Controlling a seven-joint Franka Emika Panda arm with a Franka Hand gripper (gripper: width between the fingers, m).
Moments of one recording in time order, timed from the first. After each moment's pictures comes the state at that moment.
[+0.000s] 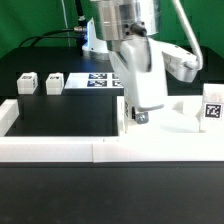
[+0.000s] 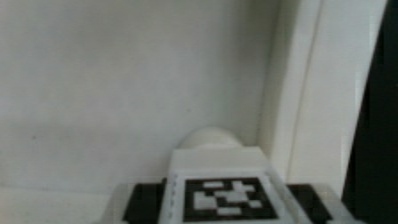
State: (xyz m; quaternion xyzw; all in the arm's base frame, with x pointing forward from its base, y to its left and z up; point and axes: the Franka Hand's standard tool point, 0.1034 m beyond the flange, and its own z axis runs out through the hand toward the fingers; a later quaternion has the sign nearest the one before) arm 0.623 0.009 0.048 -0.71 0.70 0.04 0.07
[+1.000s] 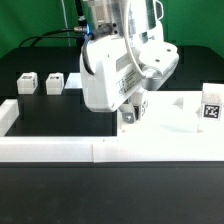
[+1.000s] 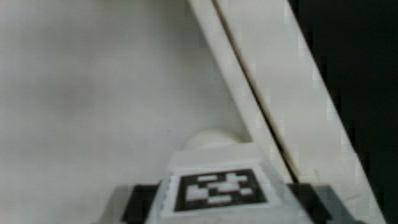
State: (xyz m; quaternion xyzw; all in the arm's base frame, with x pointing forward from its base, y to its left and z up) arm 0.623 0.005 0.050 -0.52 0.85 0.05 0.06
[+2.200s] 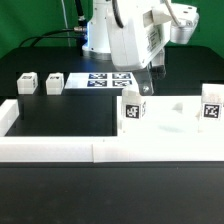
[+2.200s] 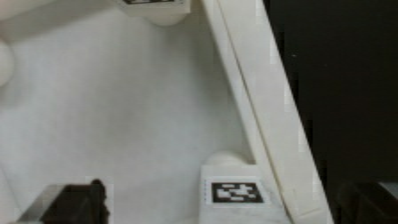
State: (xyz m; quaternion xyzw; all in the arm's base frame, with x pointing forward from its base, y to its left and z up) arm 0.621 0.029 0.096 -0.57 0.82 0.05 0.09
